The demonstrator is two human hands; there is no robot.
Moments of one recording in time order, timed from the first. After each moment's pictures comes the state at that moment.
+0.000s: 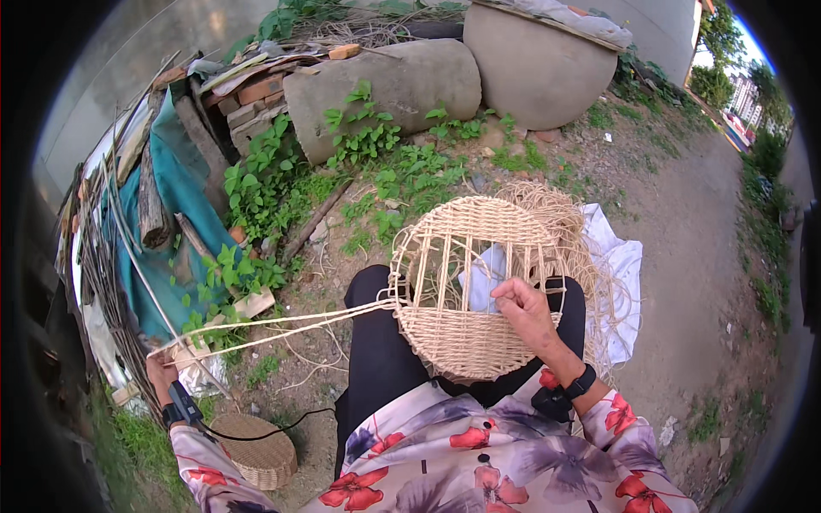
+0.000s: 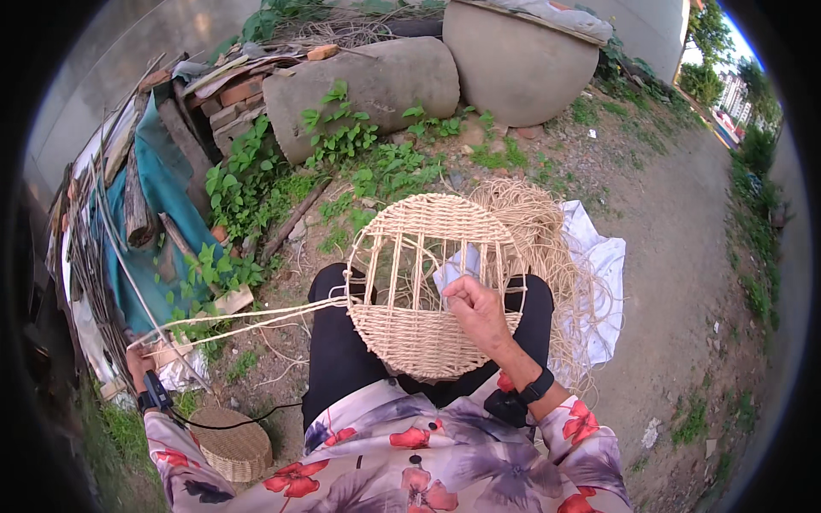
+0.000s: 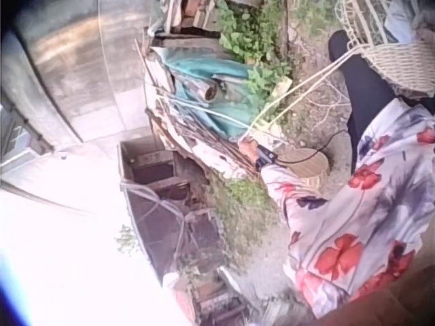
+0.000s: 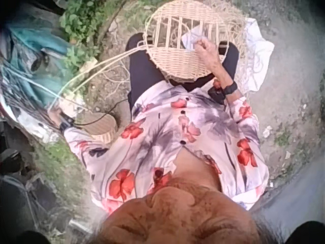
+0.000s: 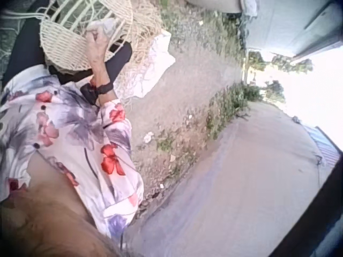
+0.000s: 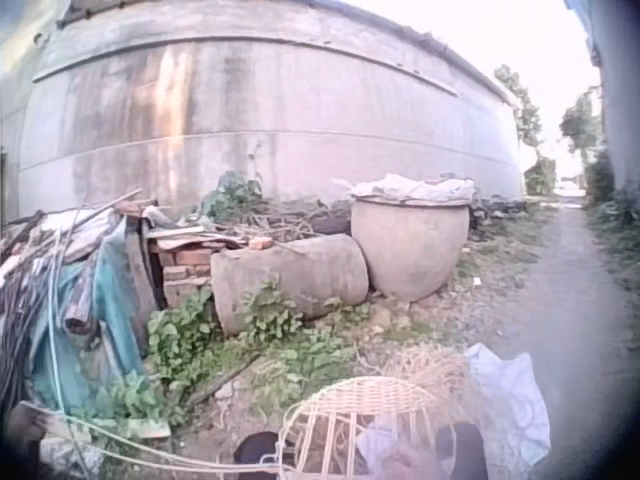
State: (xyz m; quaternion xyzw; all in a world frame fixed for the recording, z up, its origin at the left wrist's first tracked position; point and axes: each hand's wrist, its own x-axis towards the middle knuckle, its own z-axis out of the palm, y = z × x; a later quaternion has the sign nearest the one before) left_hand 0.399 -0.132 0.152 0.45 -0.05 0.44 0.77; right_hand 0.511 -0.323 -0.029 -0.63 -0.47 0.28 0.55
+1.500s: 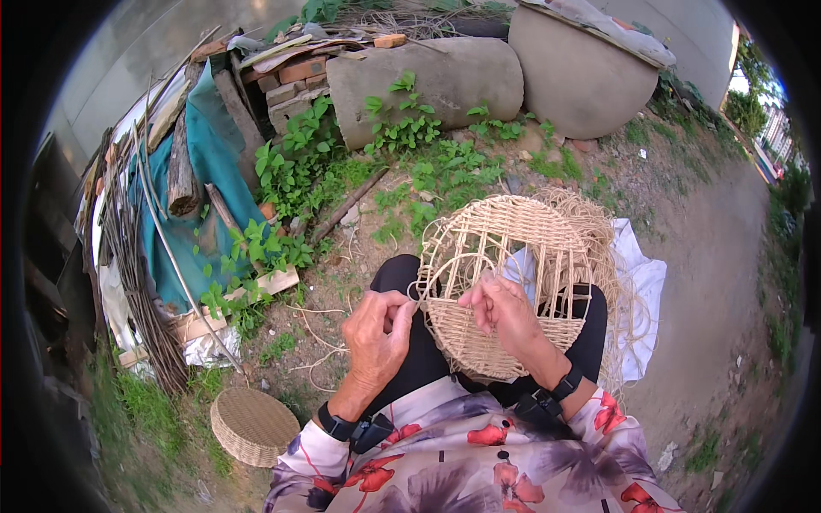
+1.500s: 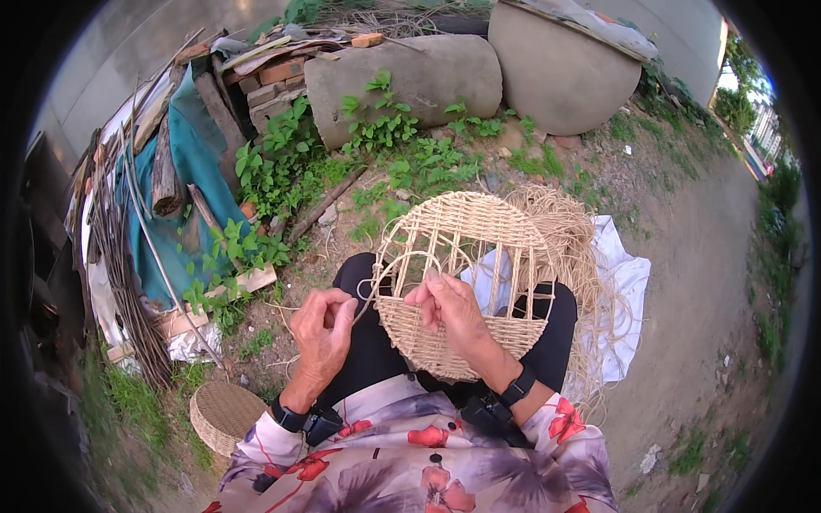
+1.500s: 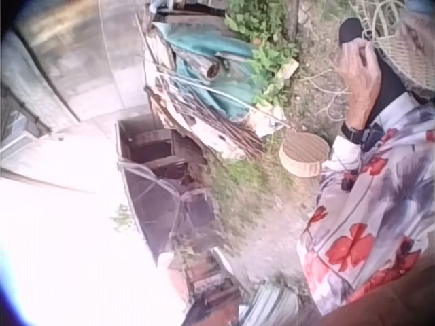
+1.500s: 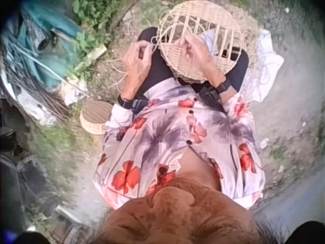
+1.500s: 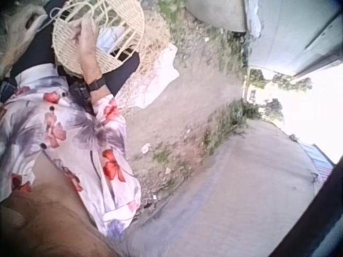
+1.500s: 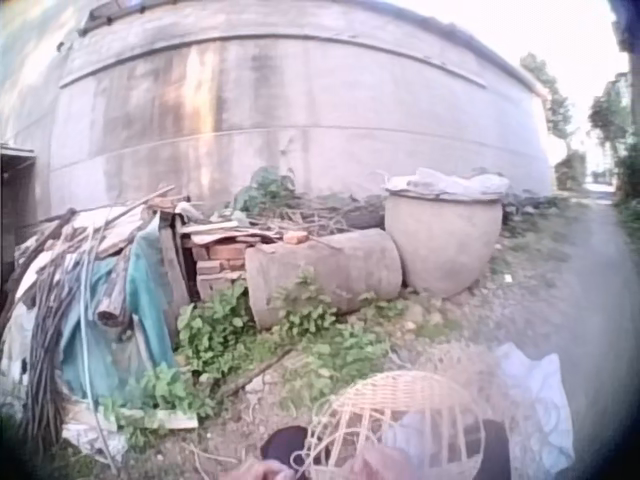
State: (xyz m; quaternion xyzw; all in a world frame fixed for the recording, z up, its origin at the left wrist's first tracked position) left_hand 0.216 -0.225 0.026 0.75 0.41 0.49 0.19; right_hand 0.427 -0.275 0.009 -0.45 -0.39 0.56 0.58
